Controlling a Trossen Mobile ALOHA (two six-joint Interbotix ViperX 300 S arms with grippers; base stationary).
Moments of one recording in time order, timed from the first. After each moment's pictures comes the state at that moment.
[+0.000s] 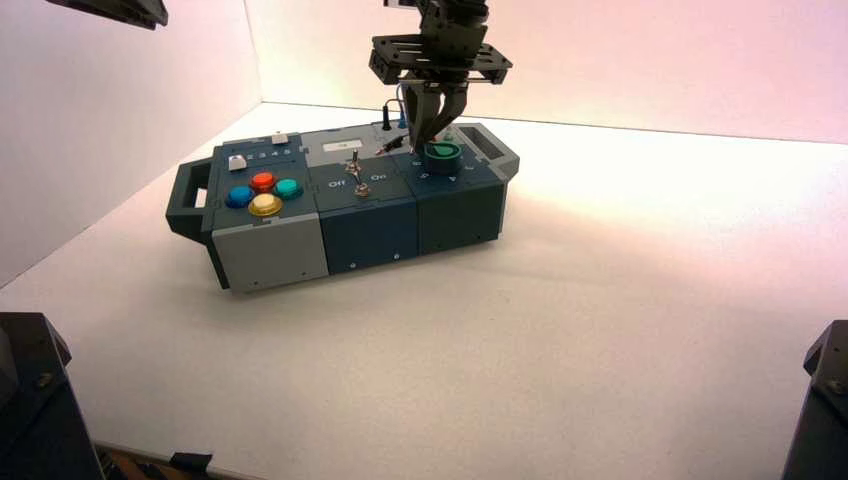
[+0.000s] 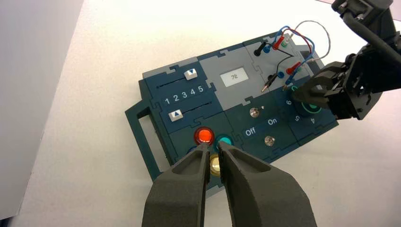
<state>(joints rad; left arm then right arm) -0.20 -0.78 1.02 -0.17 0.62 -0.05 0.63 0.34 0.27 0.20 0.66 -0.05</state>
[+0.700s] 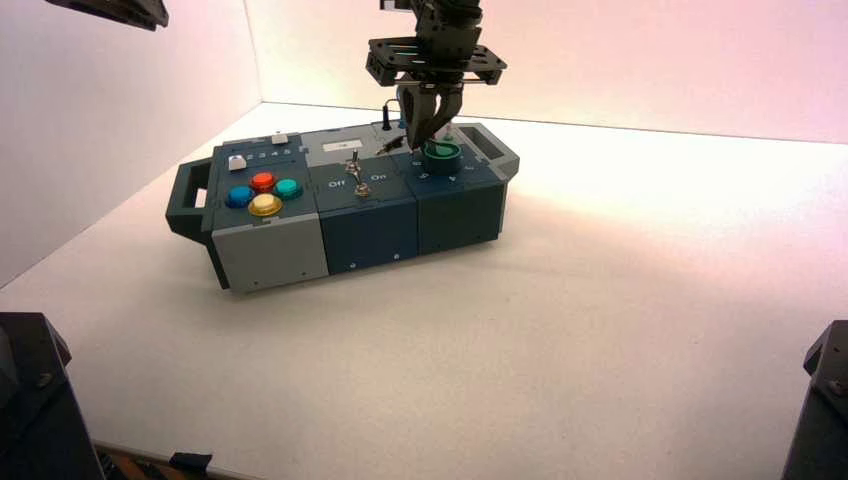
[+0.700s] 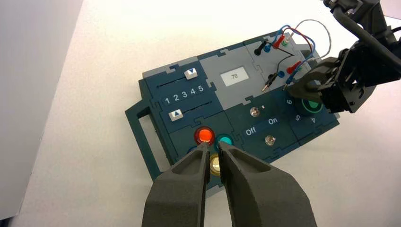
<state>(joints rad) -0.19 -0.78 1.02 -0.17 0.62 -0.05 0.62 0.37 0.23 0.19 0.68 -0.05</state>
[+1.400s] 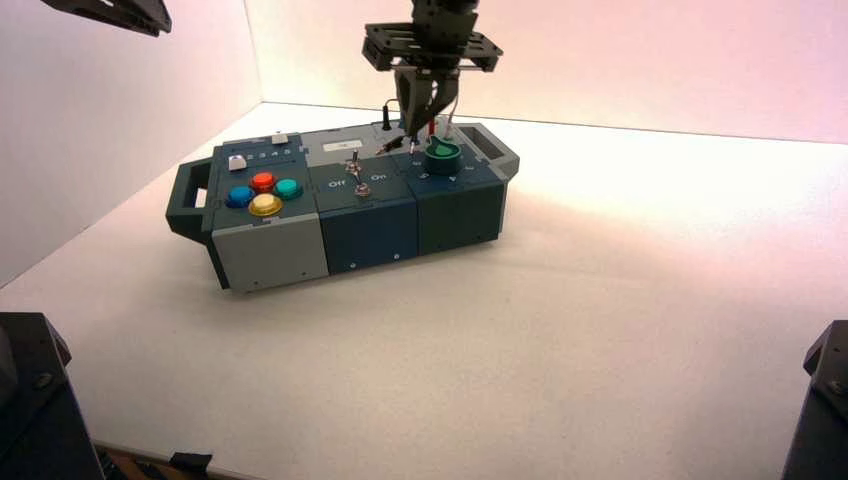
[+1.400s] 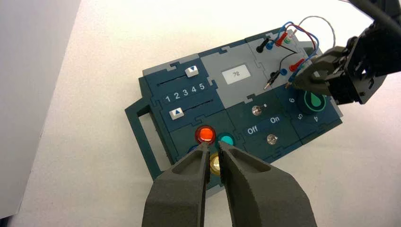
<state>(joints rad) -0.20 -0.76 1.02 -0.17 0.61 -0.05 0.62 0.37 0.18 0.19 0.72 -0.06</state>
